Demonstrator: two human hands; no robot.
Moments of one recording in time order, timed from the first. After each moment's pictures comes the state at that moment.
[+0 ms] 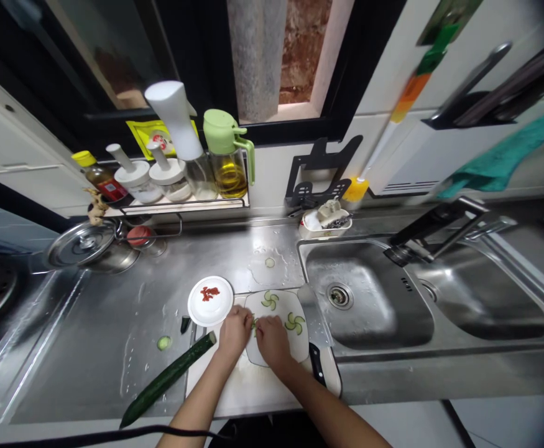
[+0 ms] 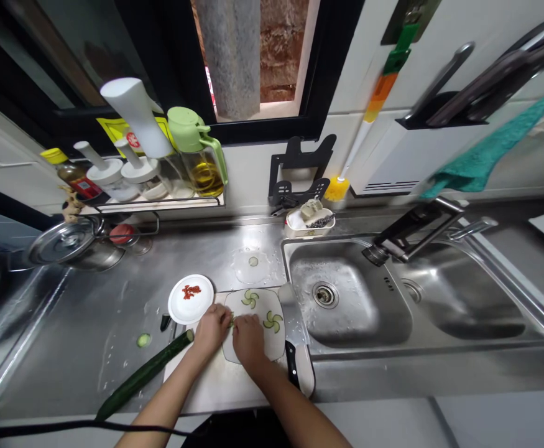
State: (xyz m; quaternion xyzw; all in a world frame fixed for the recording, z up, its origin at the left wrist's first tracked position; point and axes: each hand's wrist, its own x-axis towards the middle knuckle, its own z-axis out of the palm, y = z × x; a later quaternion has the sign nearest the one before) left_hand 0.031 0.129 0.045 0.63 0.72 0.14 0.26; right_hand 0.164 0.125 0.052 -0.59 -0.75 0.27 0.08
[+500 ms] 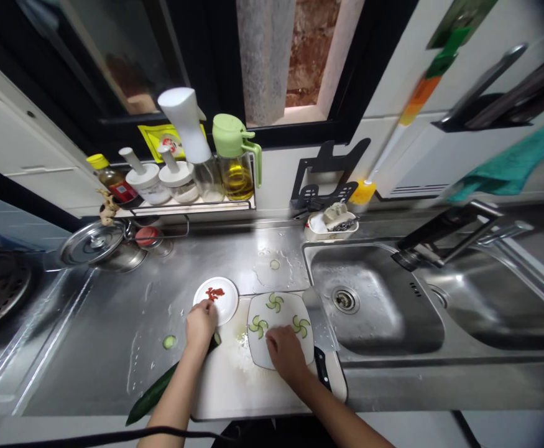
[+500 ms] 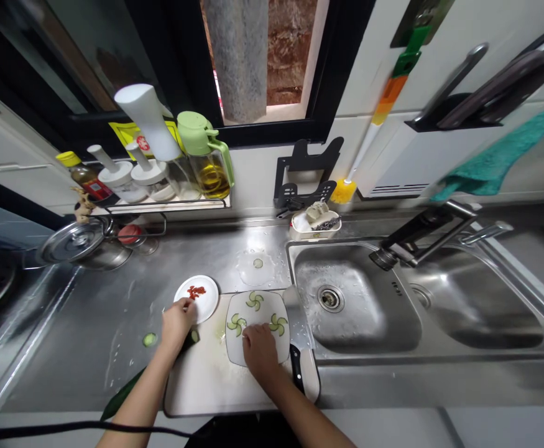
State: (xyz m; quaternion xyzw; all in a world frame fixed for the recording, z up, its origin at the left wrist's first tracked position) left_hand -0.056 0.135 0.060 0.47 0.85 0.13 0.19; right_hand 0.188 0.110 0.052 -0.56 -0.77 0.28 0.11
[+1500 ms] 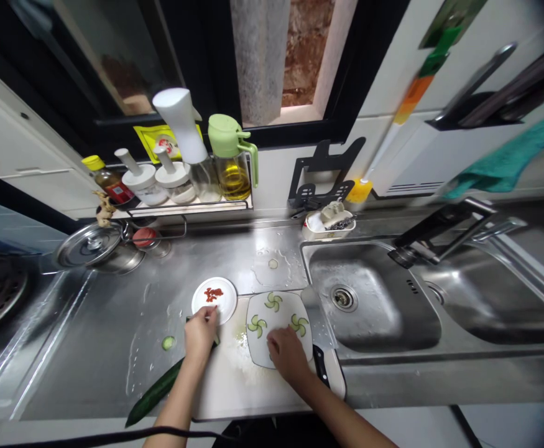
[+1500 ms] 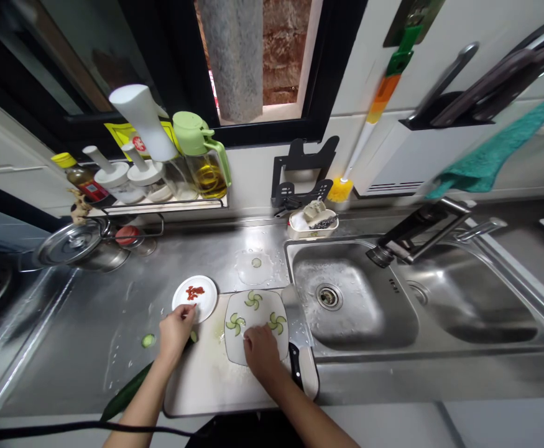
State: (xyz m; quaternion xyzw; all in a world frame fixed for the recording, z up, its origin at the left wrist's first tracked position) left_hand -0.044 0.117 0.067 0.45 0.85 0.18 0.19; right_hand 0.196 0.106 0.050 -0.56 -0.77 0.29 0.11
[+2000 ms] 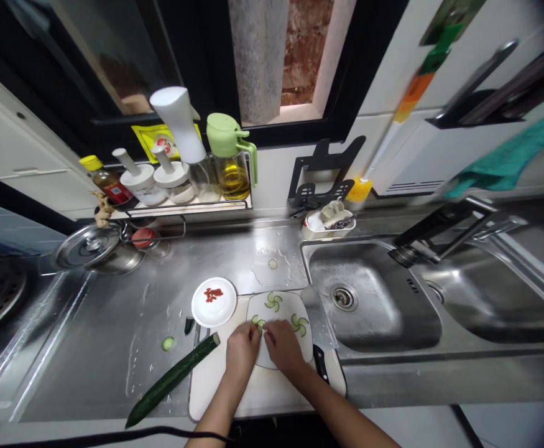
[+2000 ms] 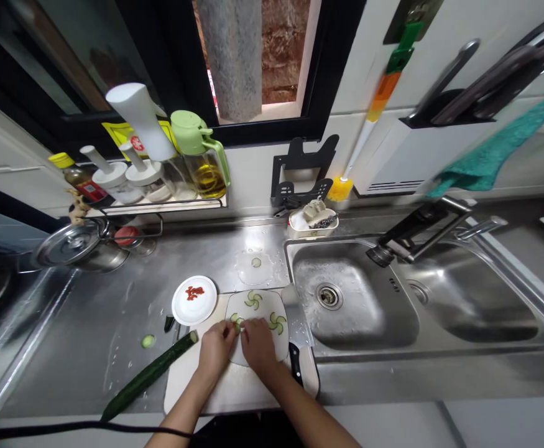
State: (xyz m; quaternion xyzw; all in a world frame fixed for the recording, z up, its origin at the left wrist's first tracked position) left_hand 0.054 0.098 0.059 0.55 0.76 0.22 0.28; right_hand 0.186 0.120 0.049 -0.55 -0.77 0.29 0.13
